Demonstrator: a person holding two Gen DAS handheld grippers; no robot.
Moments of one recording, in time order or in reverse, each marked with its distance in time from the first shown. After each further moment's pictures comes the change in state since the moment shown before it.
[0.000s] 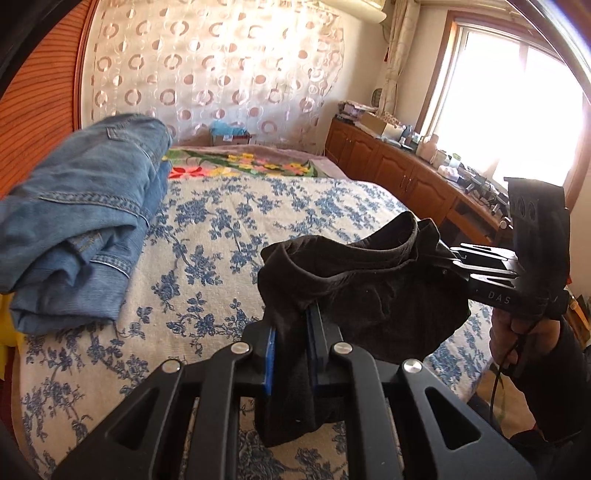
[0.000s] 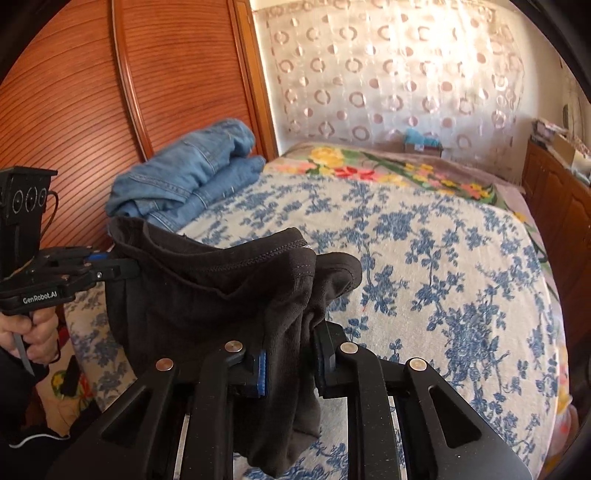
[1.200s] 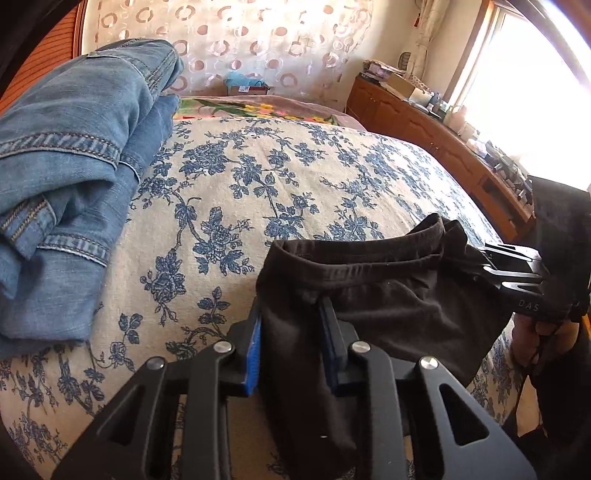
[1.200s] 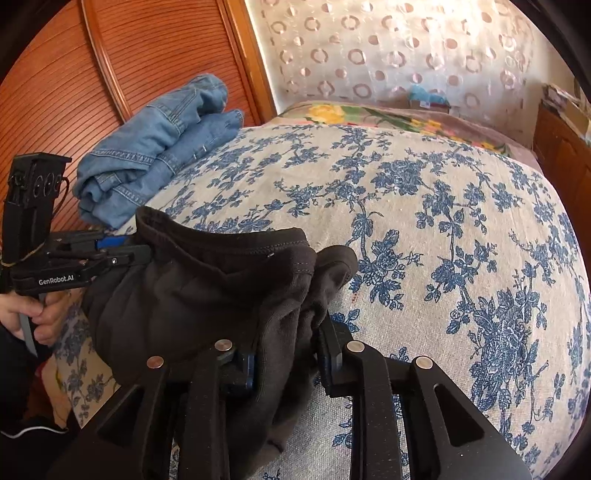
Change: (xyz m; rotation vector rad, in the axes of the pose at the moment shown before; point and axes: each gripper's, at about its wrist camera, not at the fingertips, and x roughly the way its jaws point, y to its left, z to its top) left arm 0.087 0.043 0.005 -0.056 0.202 0.036; right arm 0.069 -0.038 -0.007 0.056 0.169 0.046
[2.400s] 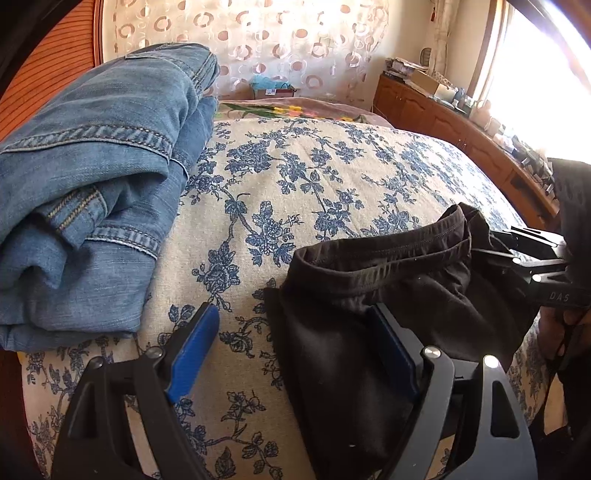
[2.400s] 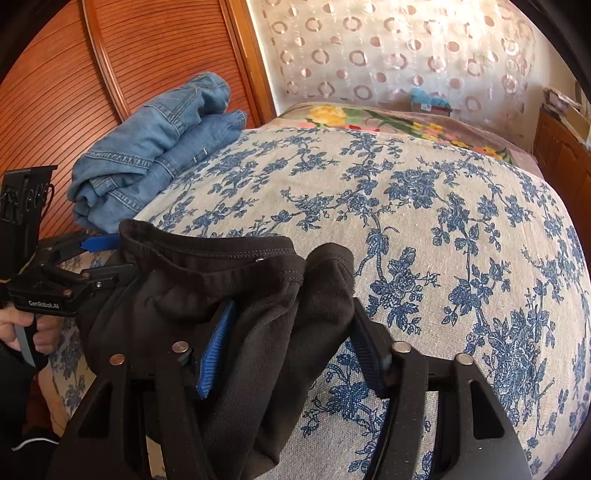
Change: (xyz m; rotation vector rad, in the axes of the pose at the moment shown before) left arm -0.005 0.015 -0.007 0.015 -0.011 0.145; right arm 0.012 0.010 0.013 -0.012 0.000 -0.002
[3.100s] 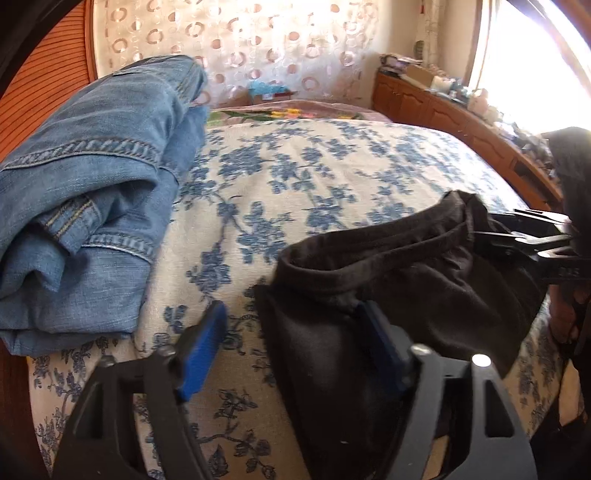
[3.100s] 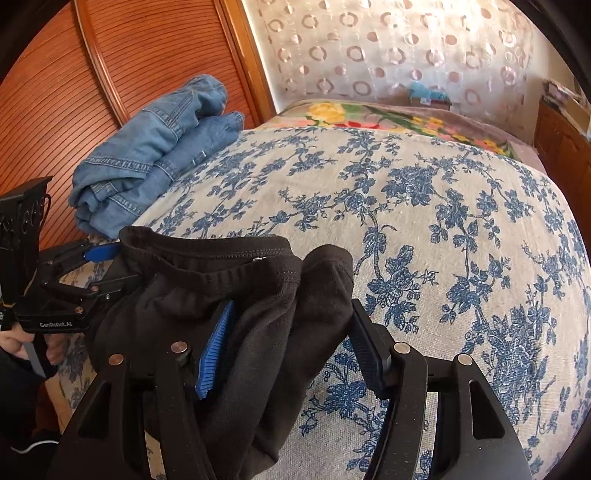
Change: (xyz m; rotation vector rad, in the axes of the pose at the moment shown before) left arm 0.001 -0.011 -0.004 0.039 -0.010 0.054; right arm -0.002 -0.005 0.001 0.026 0.005 0.006
